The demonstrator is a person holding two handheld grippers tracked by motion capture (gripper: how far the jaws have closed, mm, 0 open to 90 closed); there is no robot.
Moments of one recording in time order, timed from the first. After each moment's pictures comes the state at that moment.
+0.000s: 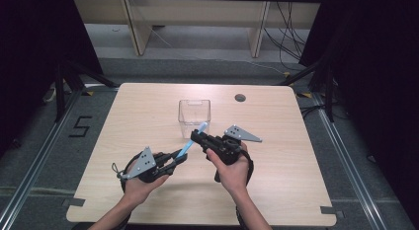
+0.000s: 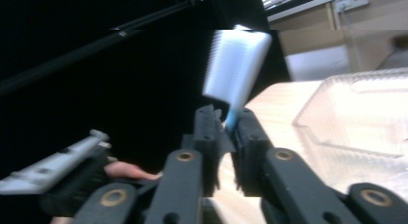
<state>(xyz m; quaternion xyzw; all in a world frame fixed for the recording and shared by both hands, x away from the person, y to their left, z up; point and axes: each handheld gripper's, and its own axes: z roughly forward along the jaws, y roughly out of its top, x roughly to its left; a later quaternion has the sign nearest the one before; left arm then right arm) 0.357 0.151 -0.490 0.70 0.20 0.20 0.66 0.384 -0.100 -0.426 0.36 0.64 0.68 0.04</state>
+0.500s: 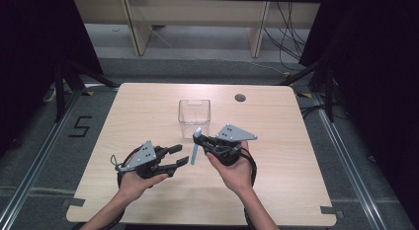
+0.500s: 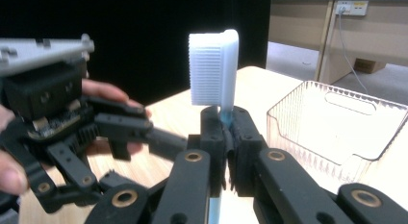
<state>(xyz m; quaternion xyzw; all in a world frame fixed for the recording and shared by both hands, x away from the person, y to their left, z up) 0.364 0.153 -0.466 0.73 0.22 0.16 0.63 0.377 -0.098 -0.408 0.28 0.74 0.59 0.14</state>
